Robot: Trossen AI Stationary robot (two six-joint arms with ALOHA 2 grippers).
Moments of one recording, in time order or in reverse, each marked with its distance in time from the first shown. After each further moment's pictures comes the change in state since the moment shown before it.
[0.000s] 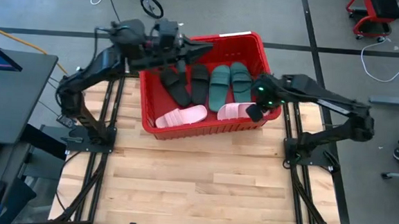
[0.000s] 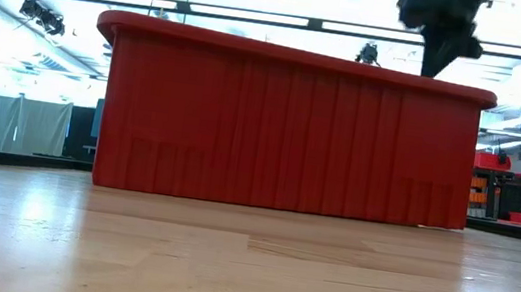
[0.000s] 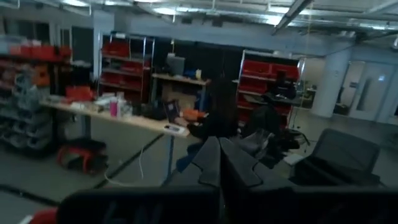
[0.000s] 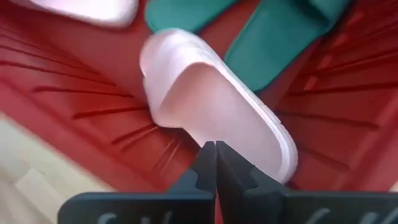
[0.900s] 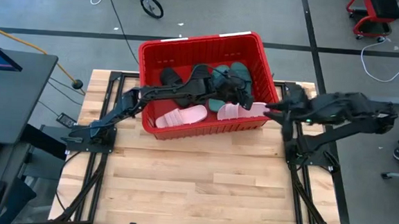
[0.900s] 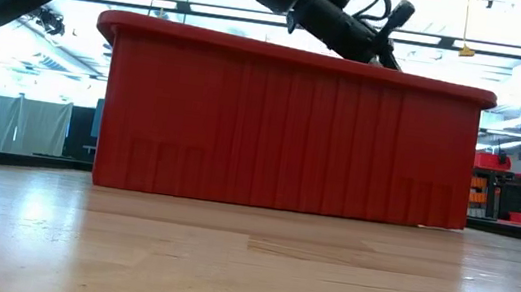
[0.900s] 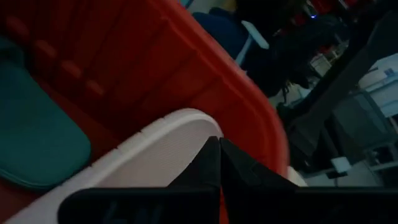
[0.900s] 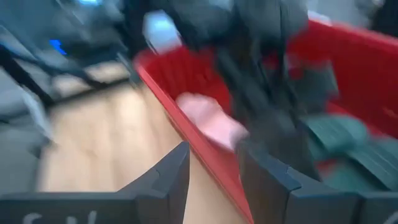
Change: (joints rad) left arm 0.063 0.679 -0.001 0.134 0.134 -0.574; right arm 0.579 -0.371 0.000 0.346 0.272 -0.008
